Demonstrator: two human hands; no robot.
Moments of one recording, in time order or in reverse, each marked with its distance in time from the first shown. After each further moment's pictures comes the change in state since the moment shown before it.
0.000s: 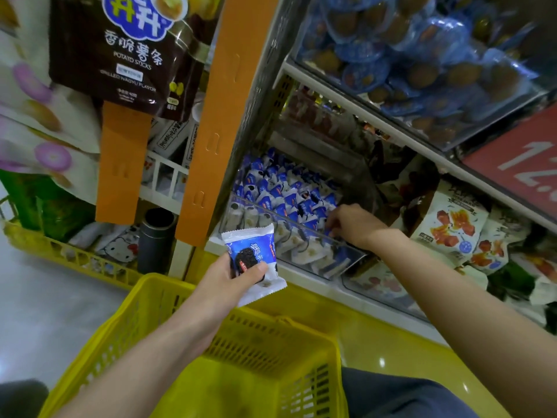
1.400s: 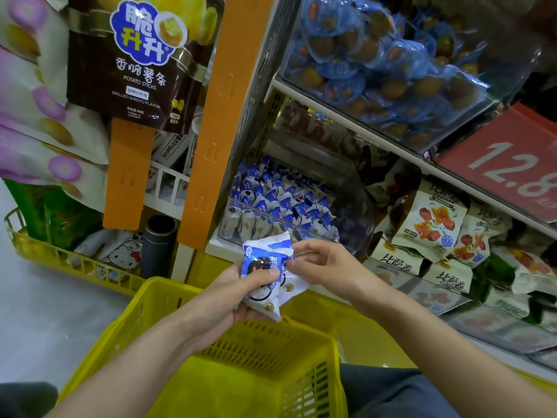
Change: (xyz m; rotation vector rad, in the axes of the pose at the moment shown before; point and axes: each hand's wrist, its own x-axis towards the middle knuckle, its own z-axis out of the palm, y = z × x) left_hand -0.017 0.012 0.004 -0.131 -0.294 -0.128; right_hand -0.116 -0.059 0.019 1.037 -0.134 -0.094
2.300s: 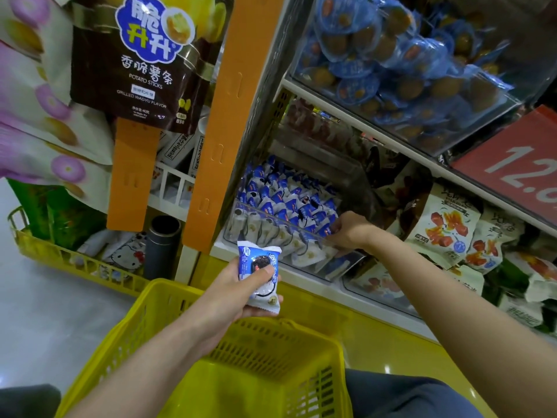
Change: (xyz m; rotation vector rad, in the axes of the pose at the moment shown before) left_hand 0.011 -0.006 -0.010 0.008 0.193 0.061; right_hand 0.097 0.004 -0.064 -0.523 0.155 0.406
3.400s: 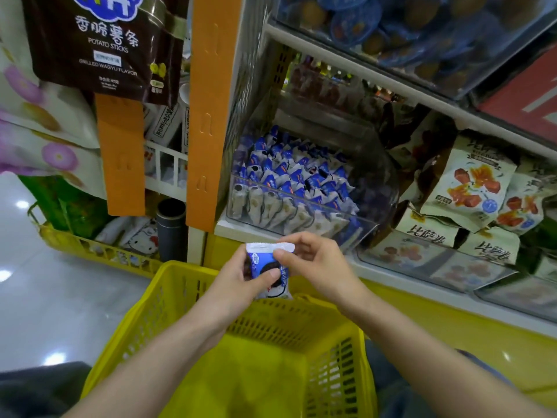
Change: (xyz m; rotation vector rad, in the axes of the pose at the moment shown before) left_hand 0.000 -0.023 0.005 0.253 0.081 0.080; right_hand -0.077 0.009 0.108 0.698 0.007 -0.548
